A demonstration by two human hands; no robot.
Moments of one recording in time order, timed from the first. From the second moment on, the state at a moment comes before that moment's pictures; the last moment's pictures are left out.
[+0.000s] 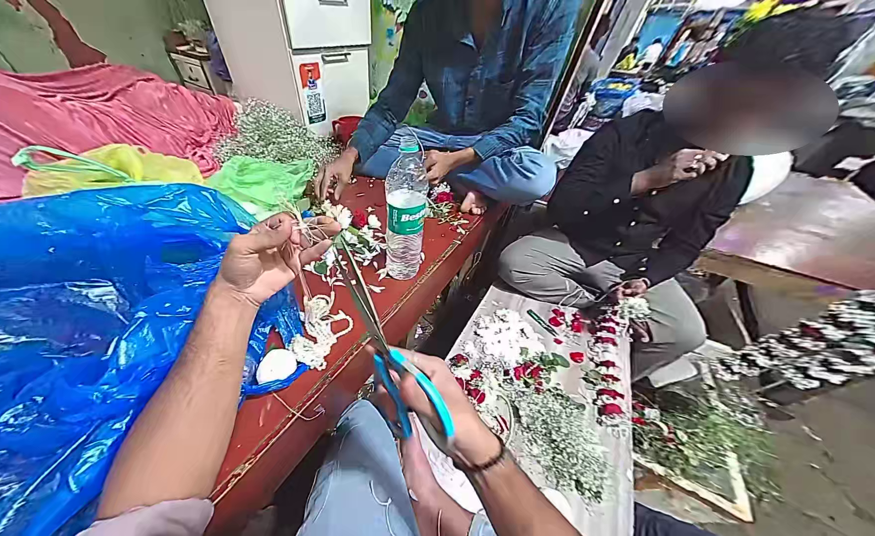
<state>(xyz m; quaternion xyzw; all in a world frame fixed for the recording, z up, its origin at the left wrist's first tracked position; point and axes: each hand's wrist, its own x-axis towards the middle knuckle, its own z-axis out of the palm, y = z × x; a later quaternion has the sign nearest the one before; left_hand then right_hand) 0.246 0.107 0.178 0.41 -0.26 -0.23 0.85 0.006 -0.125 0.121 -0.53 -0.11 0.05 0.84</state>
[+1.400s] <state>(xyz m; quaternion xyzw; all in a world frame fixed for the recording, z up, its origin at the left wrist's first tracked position) 0.266 0.117 0.179 0.59 -0.18 -0.15 0.78 -0.180 -0.250 -0.148 -0.93 0.09 0.27 0.22</state>
